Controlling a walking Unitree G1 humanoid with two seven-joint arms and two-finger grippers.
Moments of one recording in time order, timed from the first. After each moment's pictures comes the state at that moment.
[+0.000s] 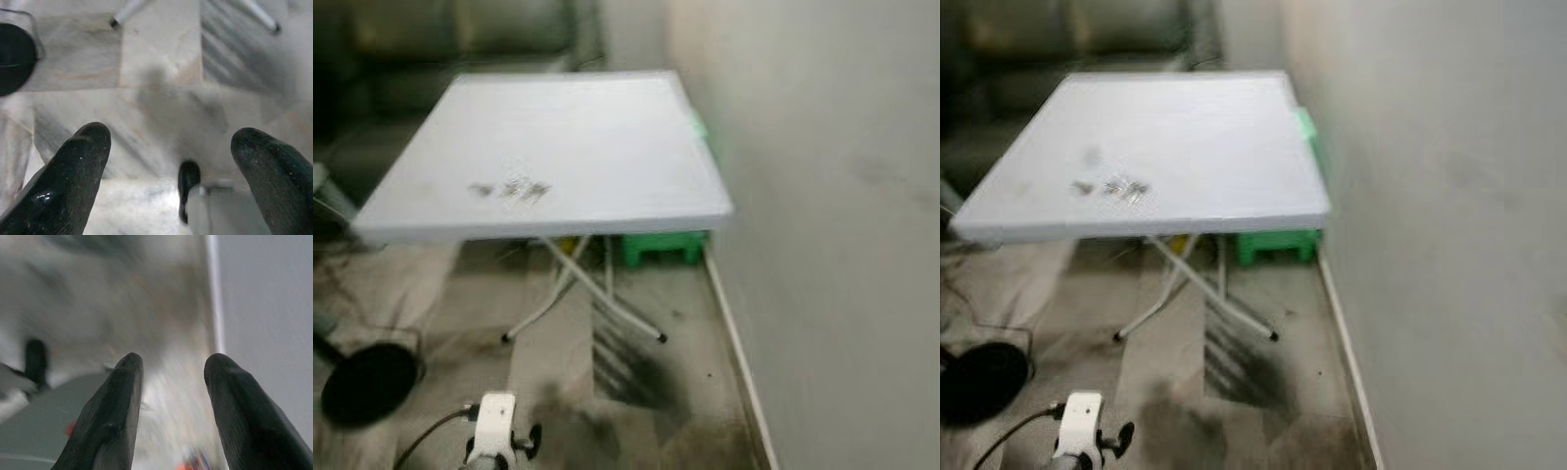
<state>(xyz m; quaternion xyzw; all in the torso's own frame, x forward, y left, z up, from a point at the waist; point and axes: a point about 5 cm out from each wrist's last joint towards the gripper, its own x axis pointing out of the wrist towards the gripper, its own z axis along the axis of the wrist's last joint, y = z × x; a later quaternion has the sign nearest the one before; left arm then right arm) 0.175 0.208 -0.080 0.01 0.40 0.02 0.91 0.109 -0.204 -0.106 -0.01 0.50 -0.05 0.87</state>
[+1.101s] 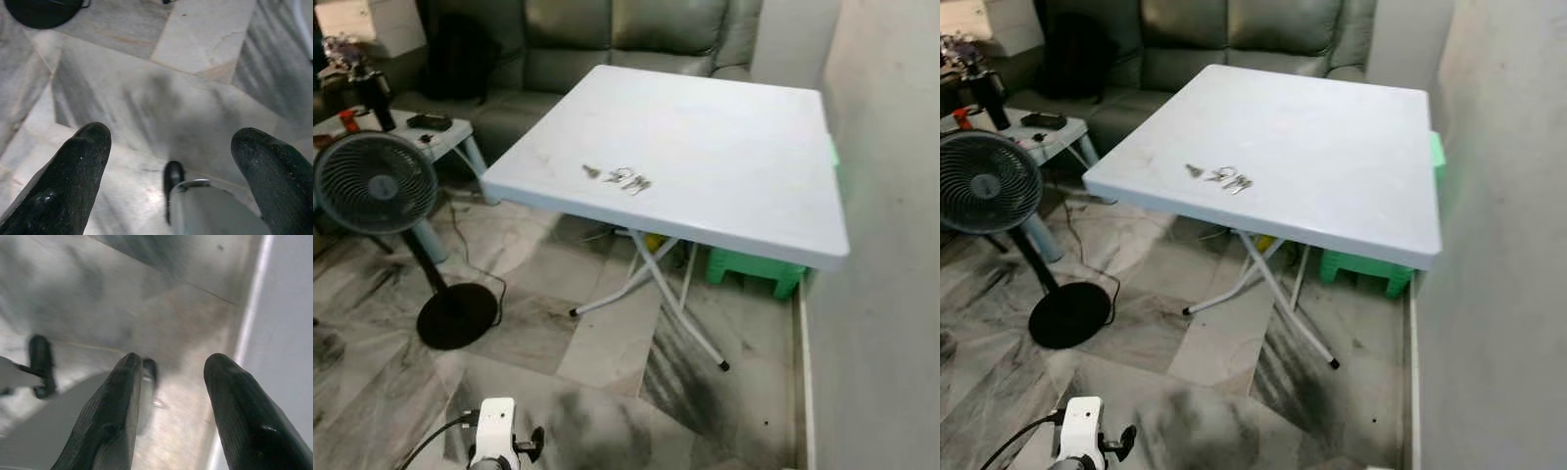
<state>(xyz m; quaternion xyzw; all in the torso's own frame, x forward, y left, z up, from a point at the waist) 0.175 0.200 -0.082 -0.02 0.41 0.02 0.91 0.110 -0.208 -0.106 0.01 0.50 -0.06 0.87</state>
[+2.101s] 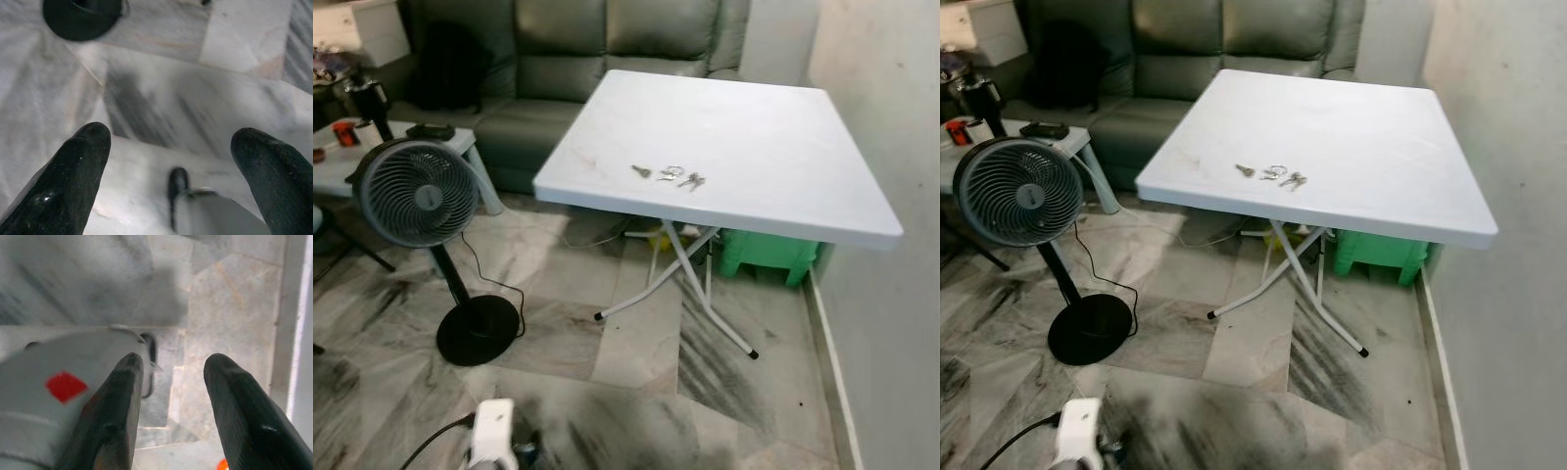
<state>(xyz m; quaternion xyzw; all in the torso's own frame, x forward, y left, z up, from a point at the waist) 0.171 0.209 -0.082 -0.02 0.41 0.03 0.91 0.098 -0.211 -0.108 0.01 0.51 -0.07 0.86</state>
